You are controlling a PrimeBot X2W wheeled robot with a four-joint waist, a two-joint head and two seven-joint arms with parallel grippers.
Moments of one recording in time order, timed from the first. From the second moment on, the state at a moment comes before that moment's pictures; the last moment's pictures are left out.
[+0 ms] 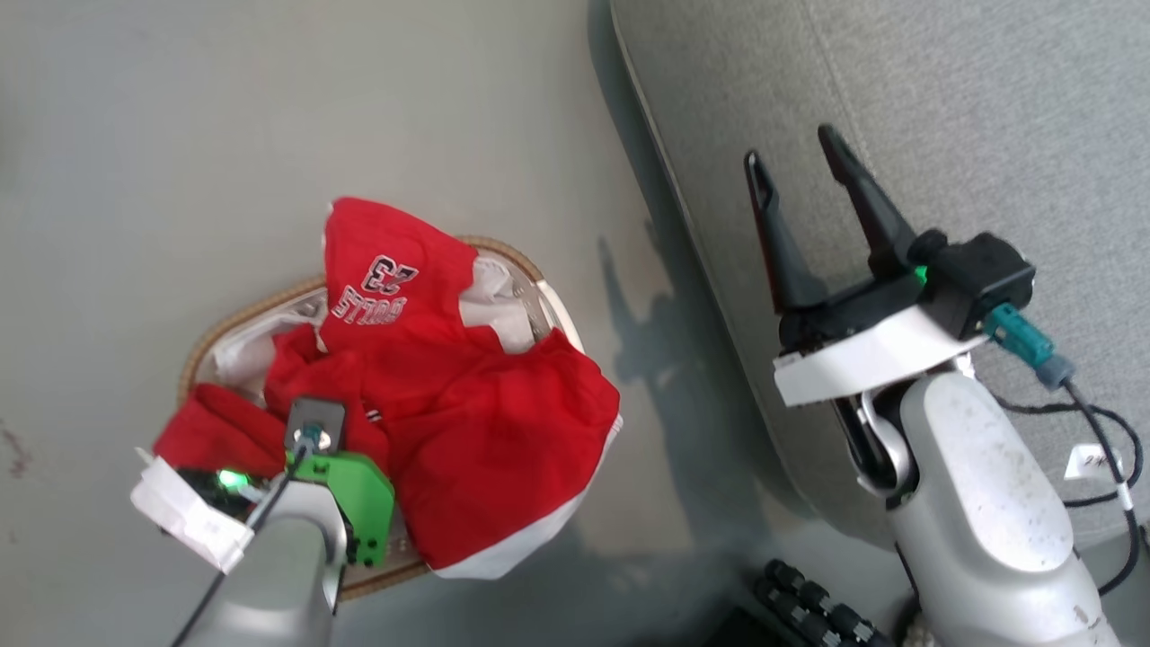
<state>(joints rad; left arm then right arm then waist) -0.65 0.08 -0.32 1.27 -0.08 0.01 -0.26 -0.49 -0.05 0.21 0.15 0.24 0.13 -0.26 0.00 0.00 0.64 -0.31</state>
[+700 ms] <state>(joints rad) -0.30 0.05 -0.38 0.84 -0.28 -0.02 -0.26 -0.22 -0.05 0.24 0.26 0.15 0.13 -0.26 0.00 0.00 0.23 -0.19</state>
